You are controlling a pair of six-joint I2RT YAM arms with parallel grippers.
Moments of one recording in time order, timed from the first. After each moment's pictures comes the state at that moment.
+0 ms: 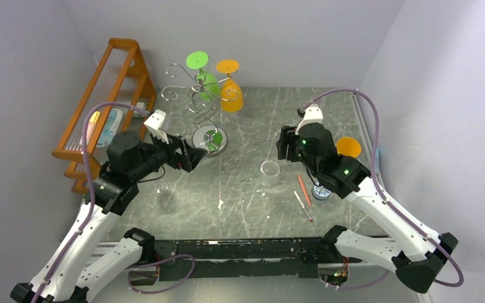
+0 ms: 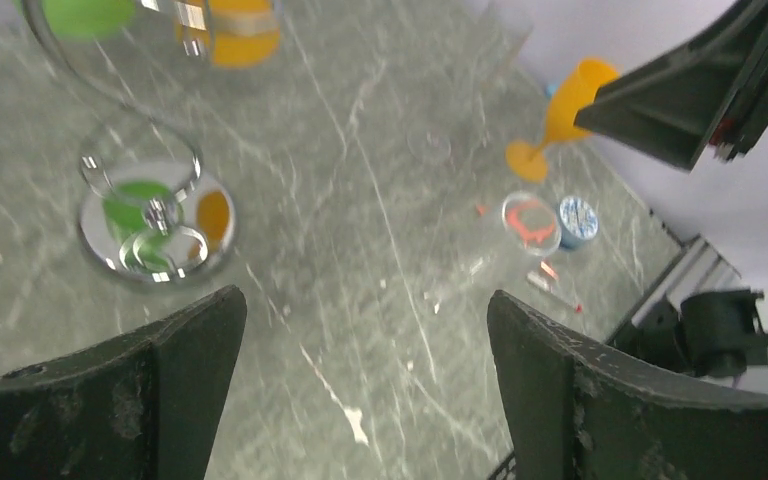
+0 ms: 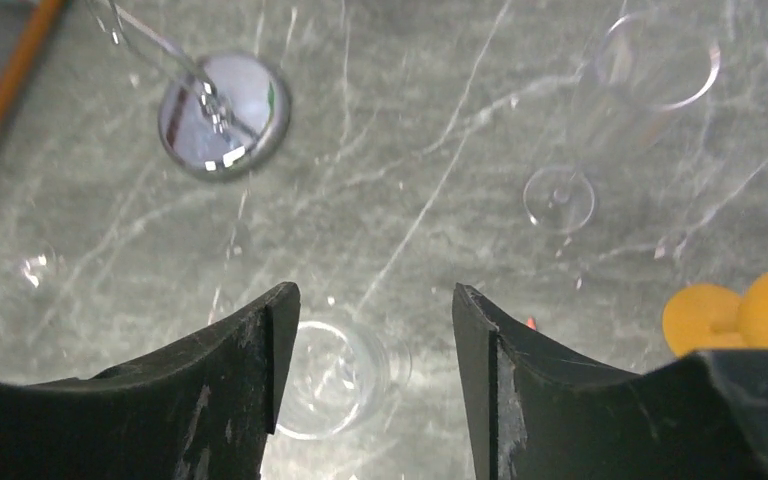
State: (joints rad) left arm -0.44 0.77 0.95 -0.35 0.28 -0.27; right arm 0.72 0.97 1.06 -0.53 0.41 0.35
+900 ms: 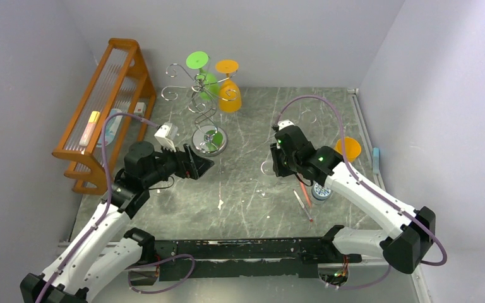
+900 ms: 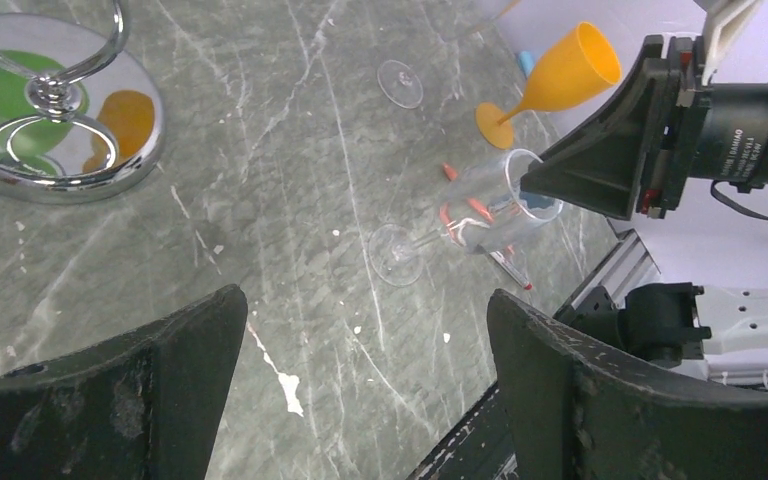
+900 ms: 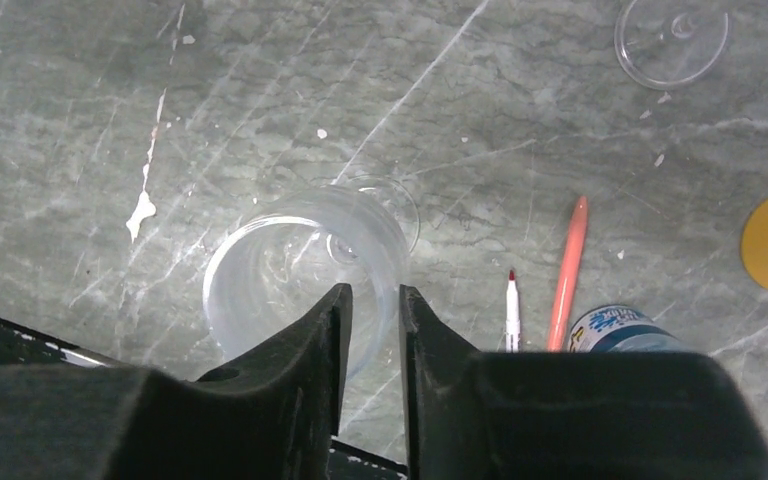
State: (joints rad) left arm -0.44 0.75 0.67 -0.19 0.33 -0.50; right arm 0.72 1.18 1.07 -0.77 0.18 0.34
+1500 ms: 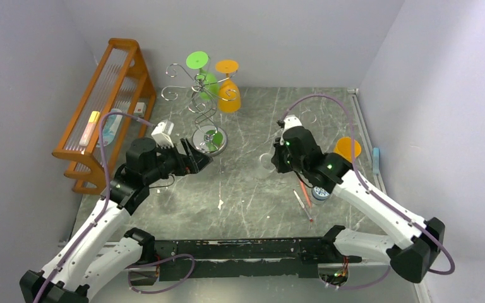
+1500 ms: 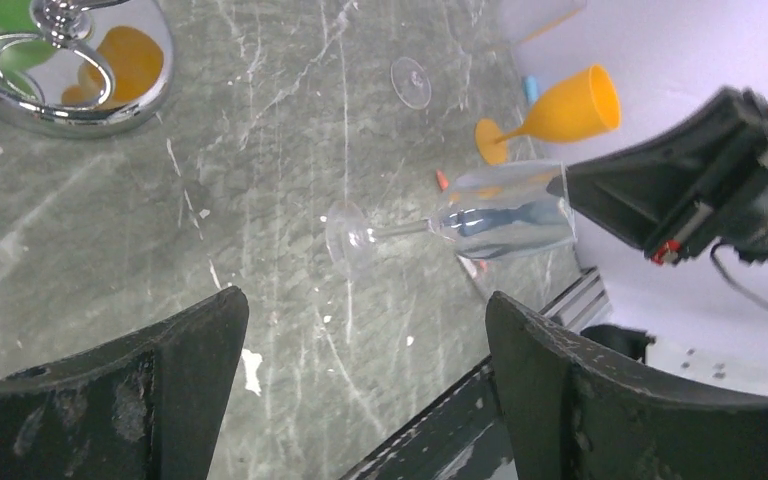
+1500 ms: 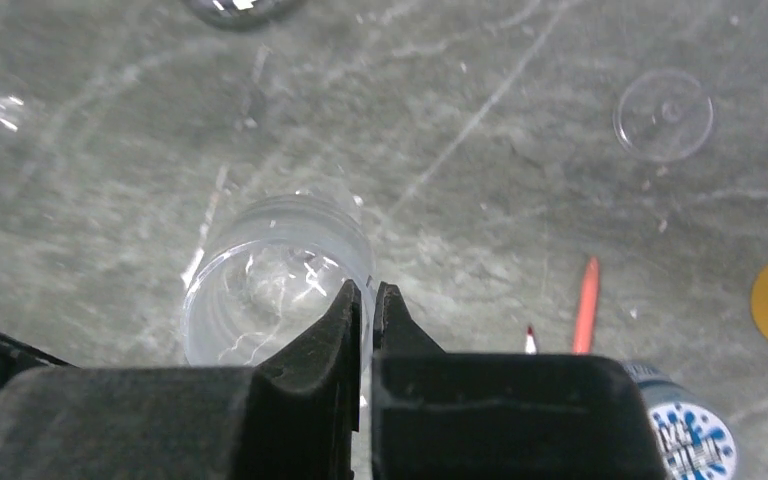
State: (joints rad) left arm -0.44 0.79 0.72 -0.27 0.30 -0.63; right arm 0.73 1.12 1.05 -0.68 0.21 0.34
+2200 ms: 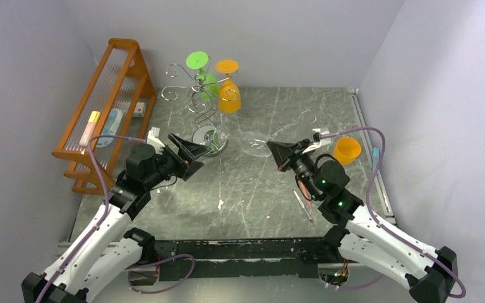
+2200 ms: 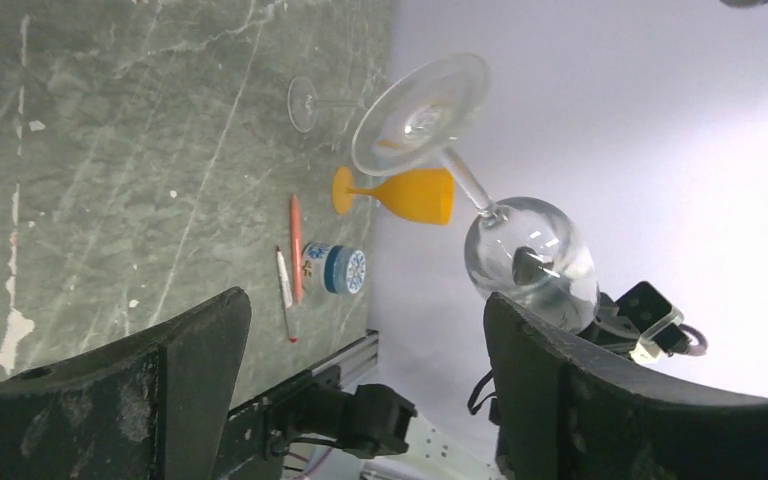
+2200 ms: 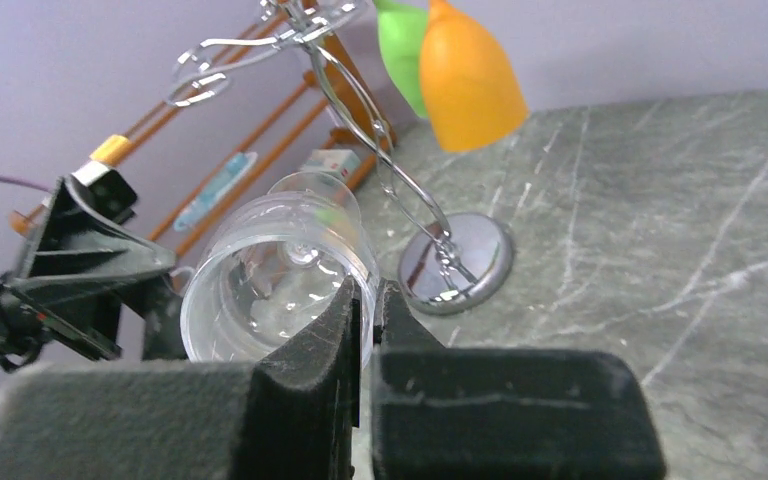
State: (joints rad) left arm -0.44 0.75 0.64 -0.16 0.24 -1.28; right arm 0.78 0.72 0.54 0.30 0.24 0.45
